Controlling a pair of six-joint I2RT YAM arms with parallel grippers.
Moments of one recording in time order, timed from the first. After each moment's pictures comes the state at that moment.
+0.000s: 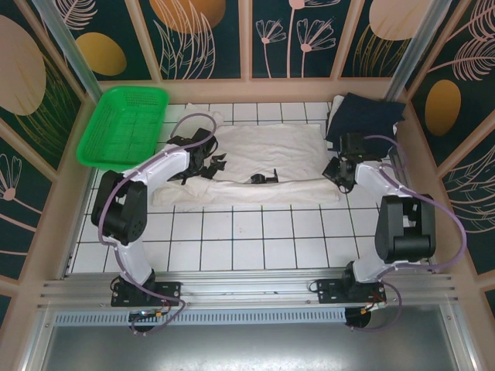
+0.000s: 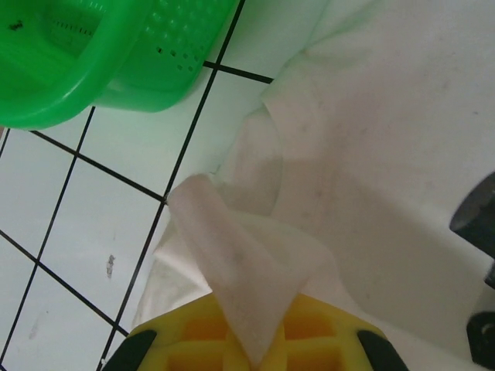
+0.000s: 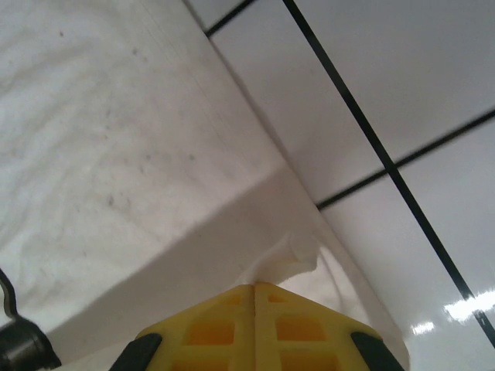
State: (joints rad) left arm -0.43 1.86 1.38 -0.96 -0.64 -0.75; right arm 0.06 1.58 1.01 -0.53 -0.04 0.59
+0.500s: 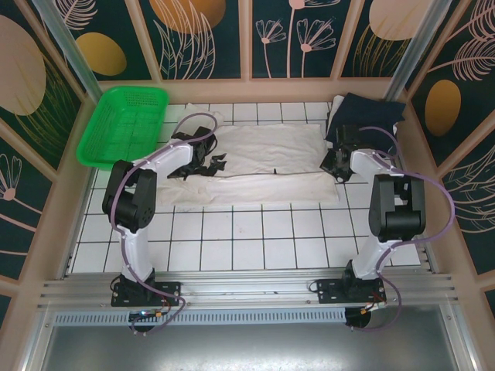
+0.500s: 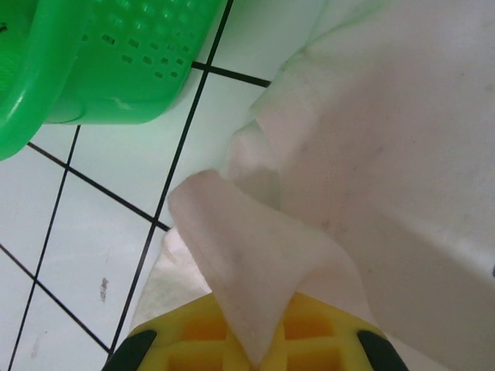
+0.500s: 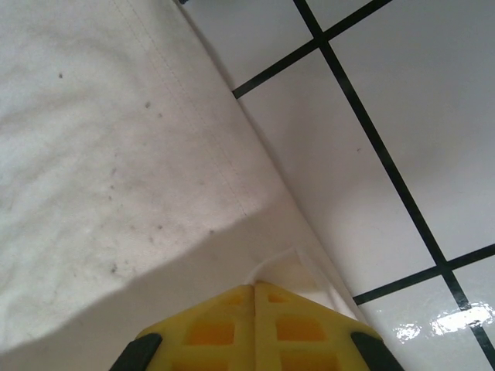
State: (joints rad) left arm -0.40 1.98 1.46 -0.98 -0.65 -0.71; right arm 0.06 1.74 1.13 -0.51 -0.04 0.54
